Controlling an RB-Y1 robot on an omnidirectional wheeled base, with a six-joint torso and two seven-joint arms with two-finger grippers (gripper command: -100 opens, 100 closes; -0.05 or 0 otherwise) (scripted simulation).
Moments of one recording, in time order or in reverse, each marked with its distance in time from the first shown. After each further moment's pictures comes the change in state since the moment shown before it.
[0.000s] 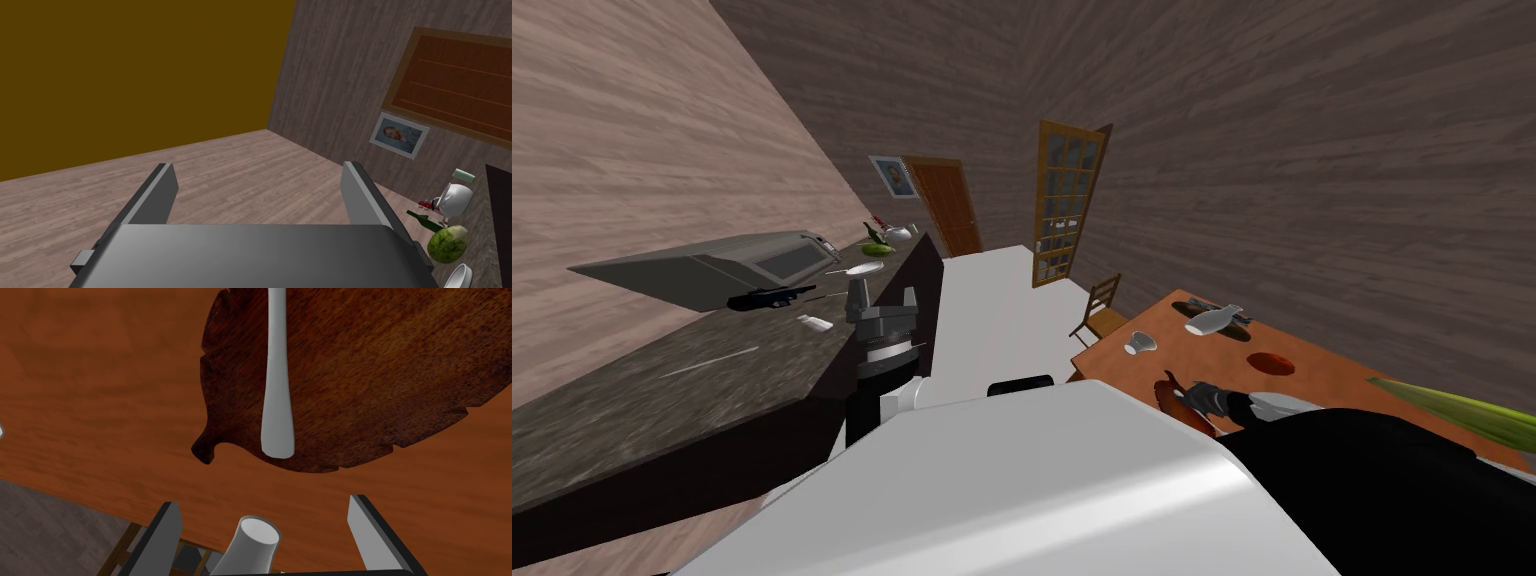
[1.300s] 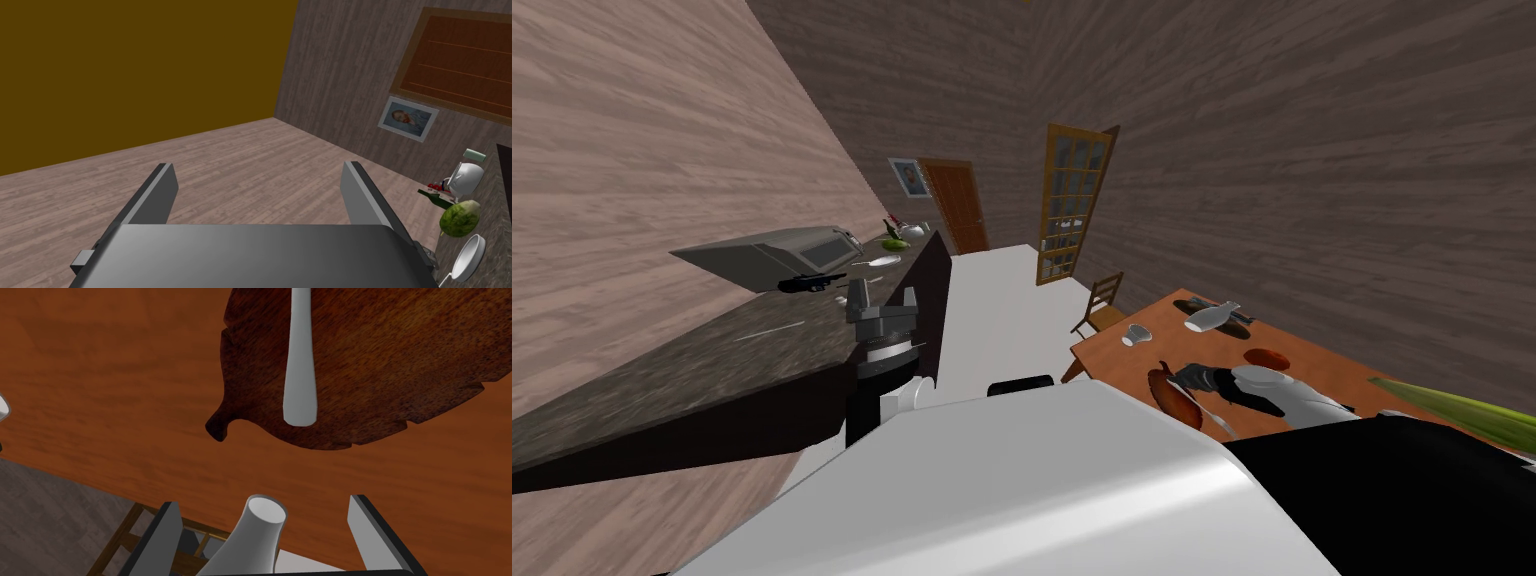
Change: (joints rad) left arm 0.000 0.000 0.000 0.000 0.000 0.000 0.000; right arm -0.173 0.032 -0.132 0.144 0.358 -0.138 -0.217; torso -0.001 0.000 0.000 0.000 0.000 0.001
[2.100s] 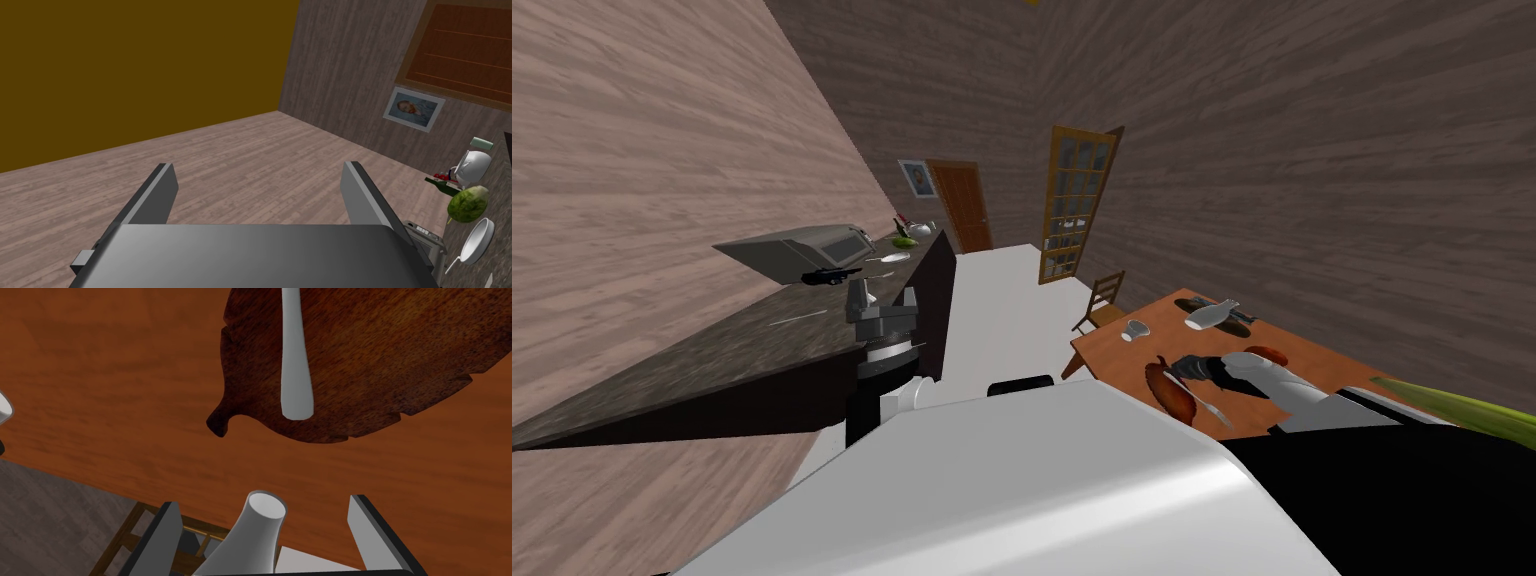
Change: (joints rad) left arm 0.000 0.000 0.000 0.000 0.000 0.000 0.000; right arm -0.148 0.032 -0.075 0.135 0.219 -0.093 -0.098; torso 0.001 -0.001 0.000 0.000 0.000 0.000
